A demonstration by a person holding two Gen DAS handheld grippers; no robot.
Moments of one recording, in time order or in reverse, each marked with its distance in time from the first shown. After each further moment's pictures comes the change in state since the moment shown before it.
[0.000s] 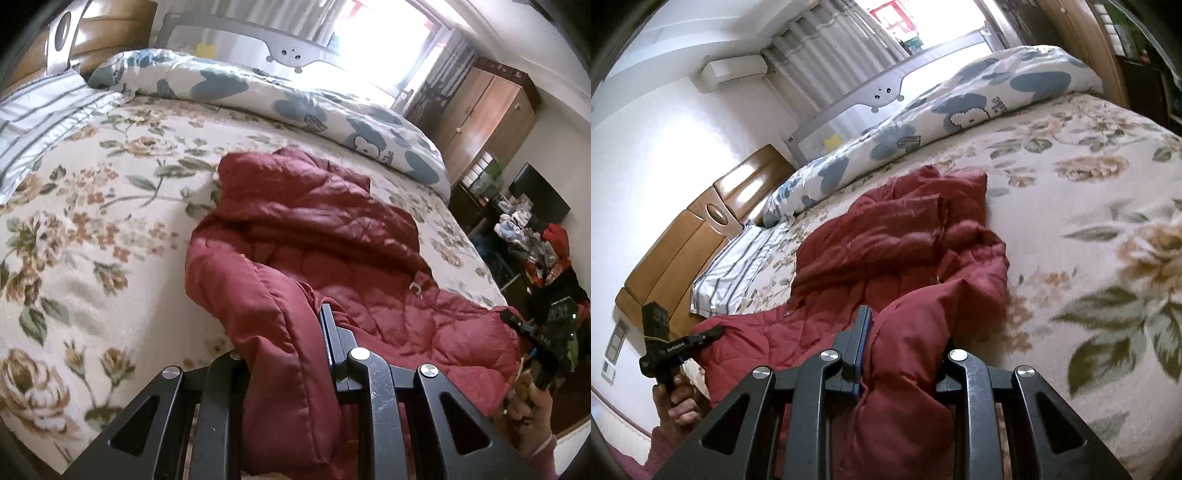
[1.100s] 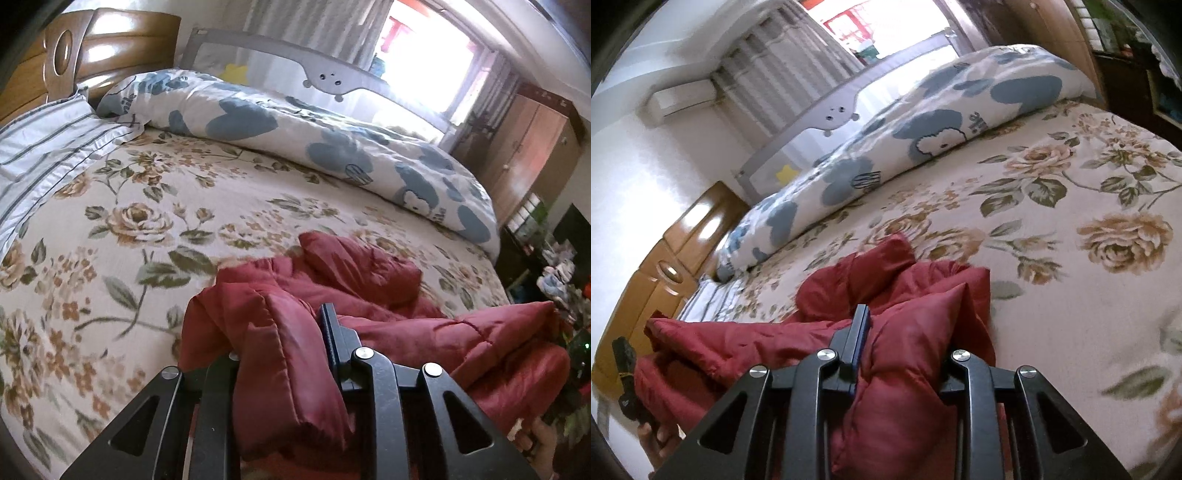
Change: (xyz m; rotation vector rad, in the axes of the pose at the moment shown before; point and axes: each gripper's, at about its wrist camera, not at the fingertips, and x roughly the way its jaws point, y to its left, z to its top) left arm 0.147 -0.008 0.183 -0.059 -0.069 0.149; right arm 0.149 -0.041 0.166 0.124 -0.035 -0.135
